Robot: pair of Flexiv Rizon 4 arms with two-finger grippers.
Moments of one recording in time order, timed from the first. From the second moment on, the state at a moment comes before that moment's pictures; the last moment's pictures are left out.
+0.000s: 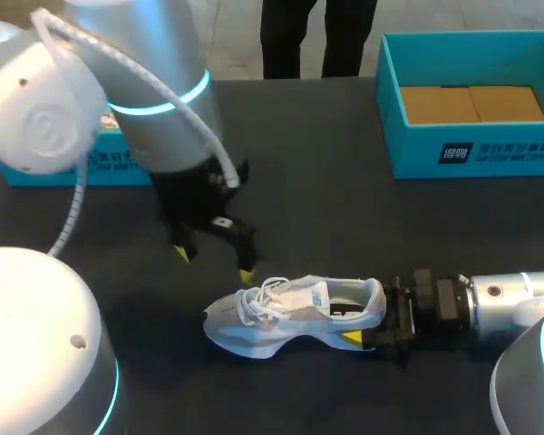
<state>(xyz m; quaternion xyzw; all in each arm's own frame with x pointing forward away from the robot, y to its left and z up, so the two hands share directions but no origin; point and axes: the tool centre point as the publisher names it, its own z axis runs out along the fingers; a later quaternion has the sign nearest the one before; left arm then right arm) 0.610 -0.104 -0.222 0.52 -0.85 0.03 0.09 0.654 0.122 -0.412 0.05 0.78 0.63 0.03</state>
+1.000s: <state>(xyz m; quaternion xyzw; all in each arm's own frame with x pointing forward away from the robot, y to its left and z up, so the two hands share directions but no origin) 0.617 -0.213 -0.297 0.64 -0.77 0.02 0.07 0.654 0.122 -0.412 0.05 0.78 0.63 0.03</state>
